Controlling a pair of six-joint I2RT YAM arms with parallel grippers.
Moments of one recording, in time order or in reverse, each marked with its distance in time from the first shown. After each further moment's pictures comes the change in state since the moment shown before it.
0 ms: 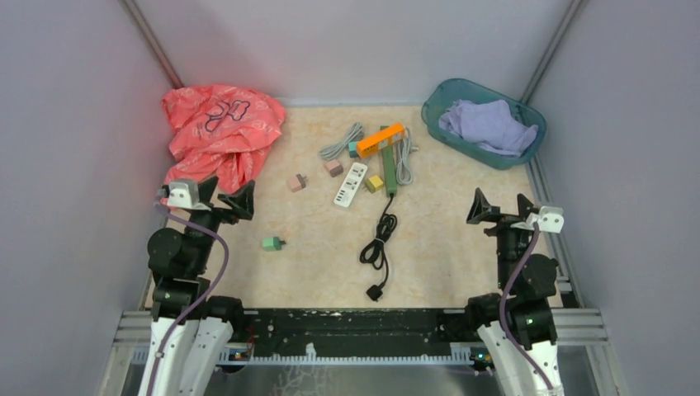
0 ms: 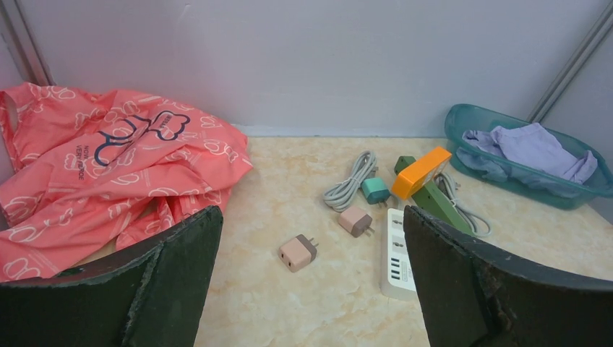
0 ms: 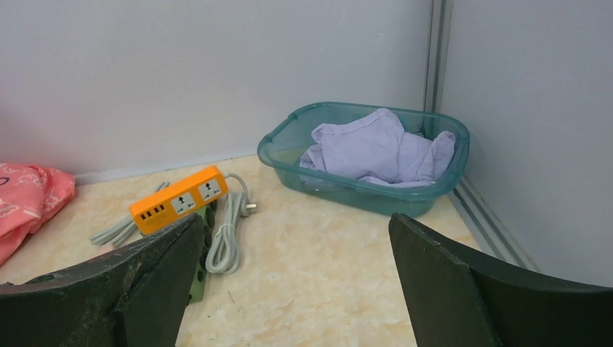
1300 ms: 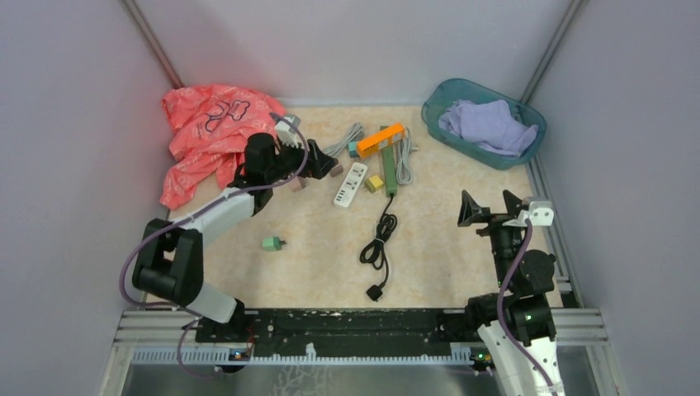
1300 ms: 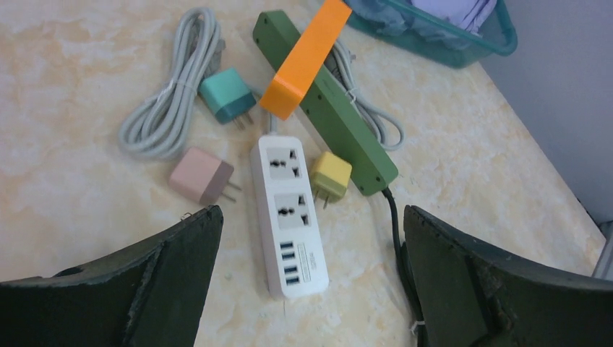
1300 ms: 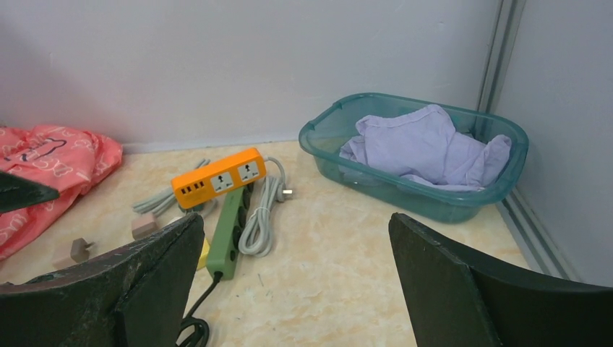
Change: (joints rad) left arm -0.203 1.115 0.285 0.391 0.329 -0.152; right arm 0.000 0.030 -0.005 0.010 -0.143 0.015
